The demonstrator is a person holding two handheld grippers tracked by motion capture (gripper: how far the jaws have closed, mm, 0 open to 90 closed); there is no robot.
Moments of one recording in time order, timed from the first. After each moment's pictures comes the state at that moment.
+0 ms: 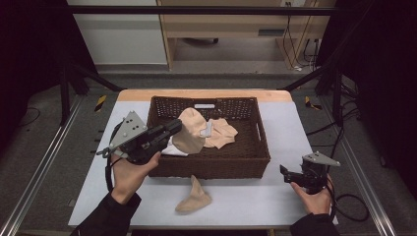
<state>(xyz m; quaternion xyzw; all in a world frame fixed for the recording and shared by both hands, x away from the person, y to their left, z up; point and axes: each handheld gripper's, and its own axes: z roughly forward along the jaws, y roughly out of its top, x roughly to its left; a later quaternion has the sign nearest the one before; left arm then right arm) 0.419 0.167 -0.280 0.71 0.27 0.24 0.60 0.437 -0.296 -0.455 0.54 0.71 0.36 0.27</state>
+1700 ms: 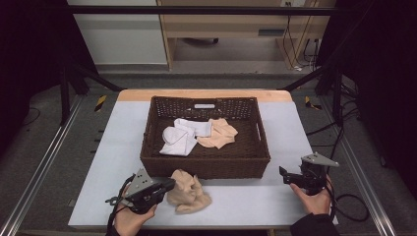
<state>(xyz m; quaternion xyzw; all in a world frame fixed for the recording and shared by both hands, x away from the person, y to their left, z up) 0.379 0.192 -0.433 0.79 0.35 0.16 0.48 0.435 -0.294 -0.456 0.54 0.71 0.36 0.26</state>
